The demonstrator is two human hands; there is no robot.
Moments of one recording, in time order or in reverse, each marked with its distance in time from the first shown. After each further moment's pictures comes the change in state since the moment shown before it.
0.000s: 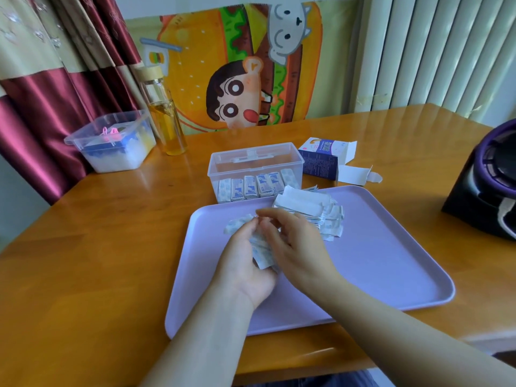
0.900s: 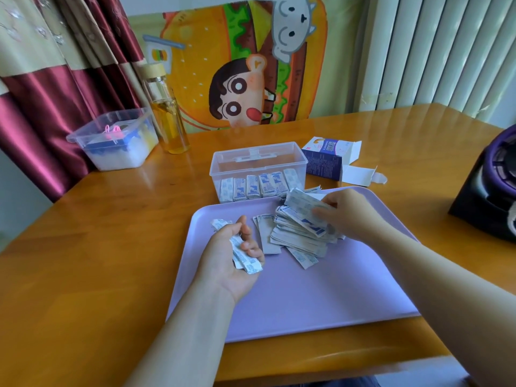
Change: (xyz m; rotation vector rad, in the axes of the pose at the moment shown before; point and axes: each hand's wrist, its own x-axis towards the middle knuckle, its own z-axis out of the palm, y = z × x) left_hand 0.011 0.020 -0.020 -0.076 0.142 0.040; right_hand 0.062 0.050 -0.069 -0.305 -0.212 0.367
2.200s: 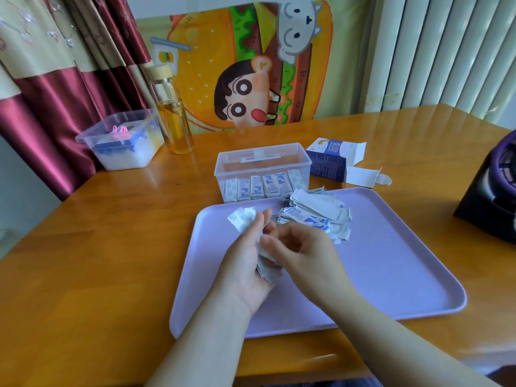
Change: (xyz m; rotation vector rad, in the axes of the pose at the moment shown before) left_hand -0.001 -0.019 0.004 0.152 -0.147 0.035; right_hand -0.085 -0.050 0.059 0.619 0.030 -0.249
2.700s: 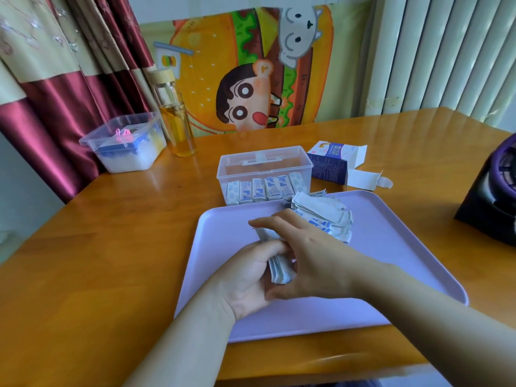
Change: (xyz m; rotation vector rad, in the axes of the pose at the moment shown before) left_hand -0.015 0.010 -0.001 0.366 -0.304 -0.174; right_hand 0.020 -0.008 -0.030 -0.669 -0.492 -0.376
